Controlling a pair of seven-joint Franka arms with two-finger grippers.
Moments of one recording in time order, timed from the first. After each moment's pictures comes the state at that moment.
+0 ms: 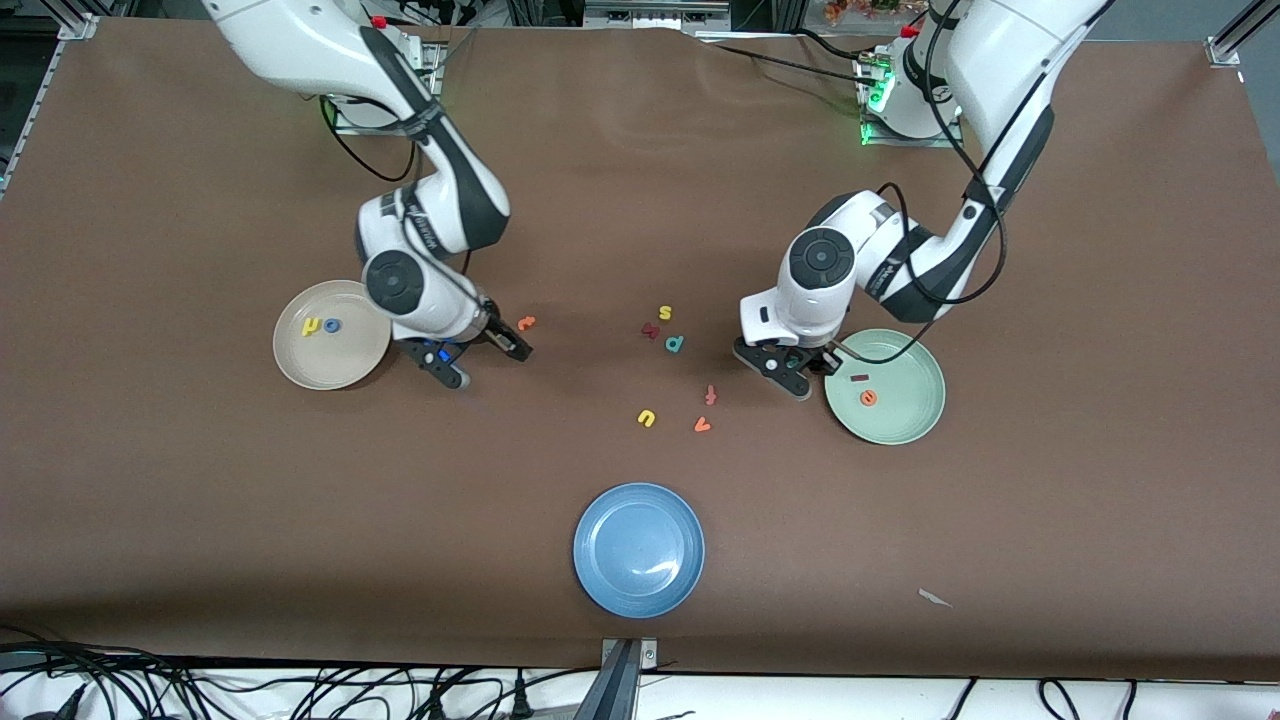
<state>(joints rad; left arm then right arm) -0.10 0.52 -0.41 -1.91 0.42 2.26 -0.11 0.42 0.50 0.09 -1.96 0.18 2.37 1.07</state>
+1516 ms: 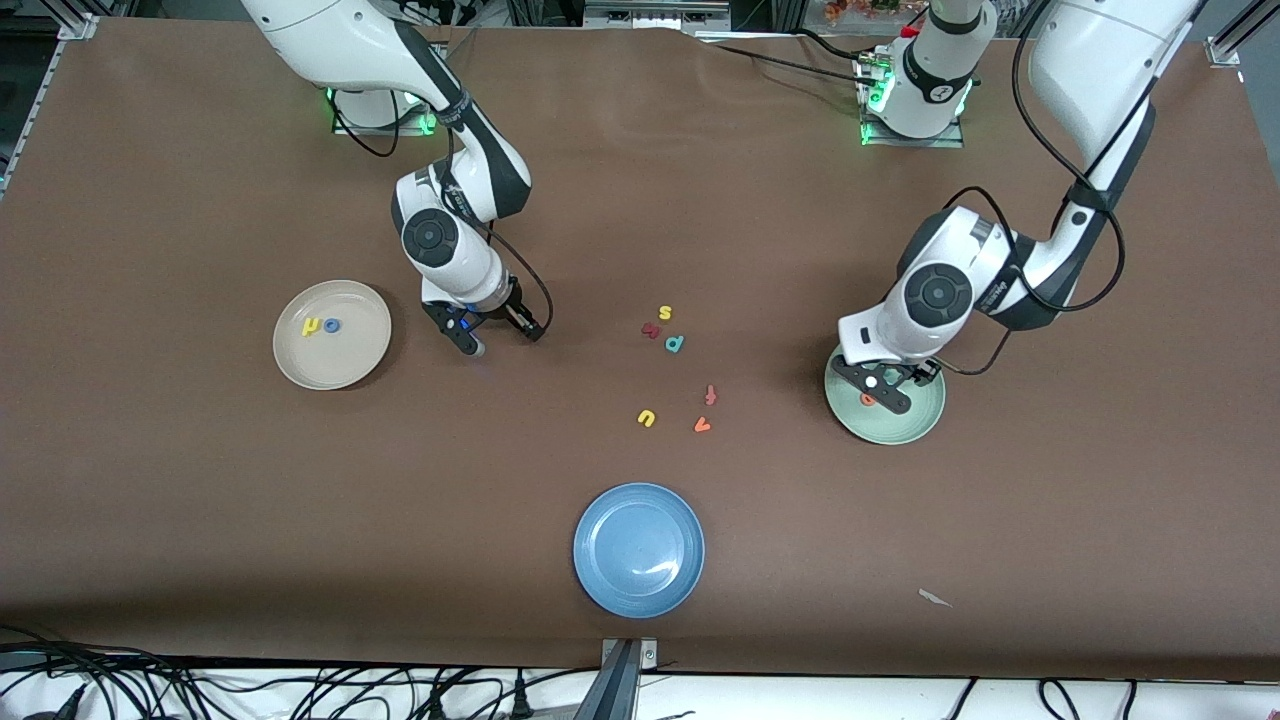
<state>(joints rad) 0.14 0.46 -0.47 -2.00 0.41 2.22 0.05 0.45 0.49 0.12 -2.15 0.18 2.62 1.18</state>
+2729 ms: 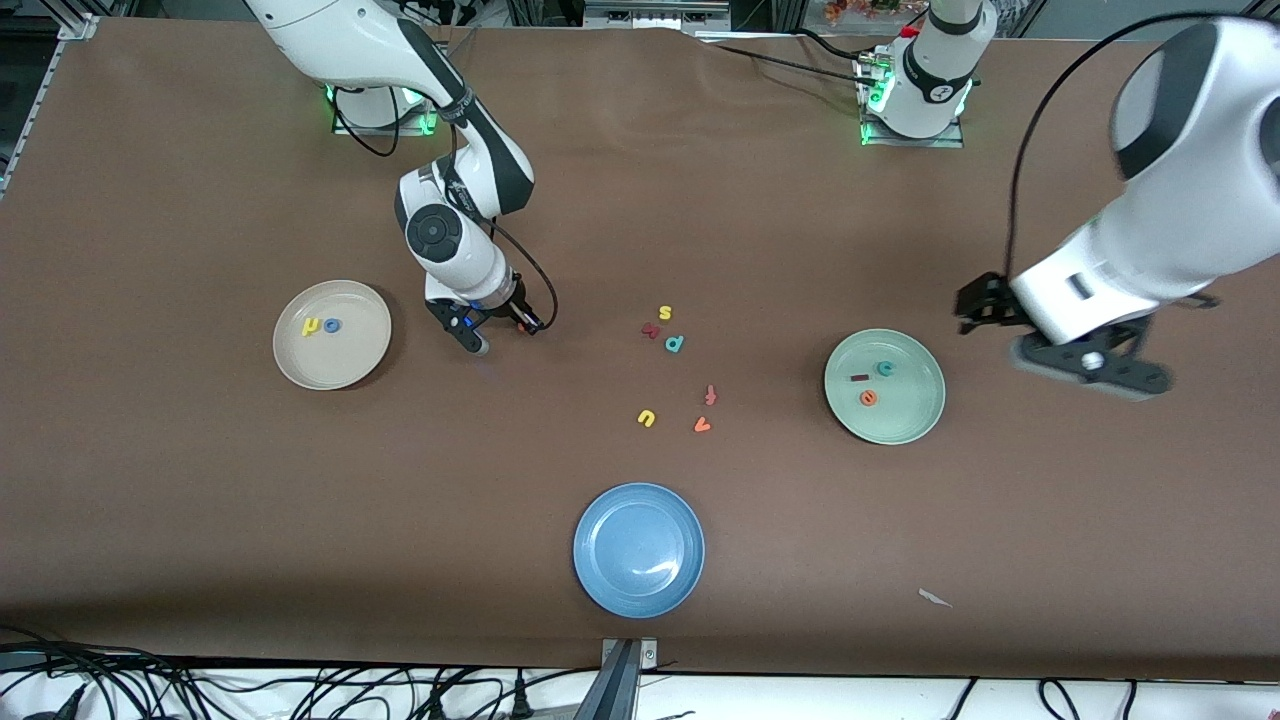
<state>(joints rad) 0.01 0.24 -0.21 -1.38 0.09 1.60 0.03 0.46 0.48 0.12 -2.15 0.18 2.63 1.18</state>
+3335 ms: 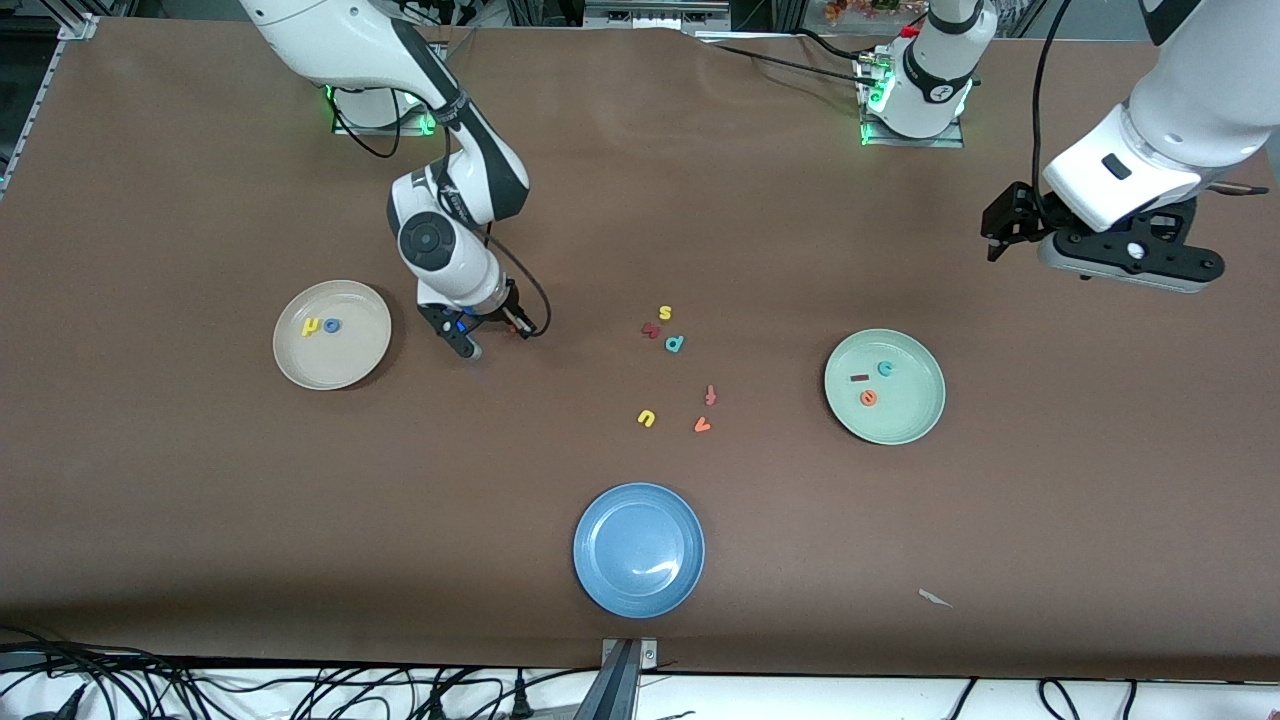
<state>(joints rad) -0.06 0.03 -0.15 -1.61 0.06 1.62 0.02 0.46 0.47 0.06 -2.06 0.17 2.44 1.16</state>
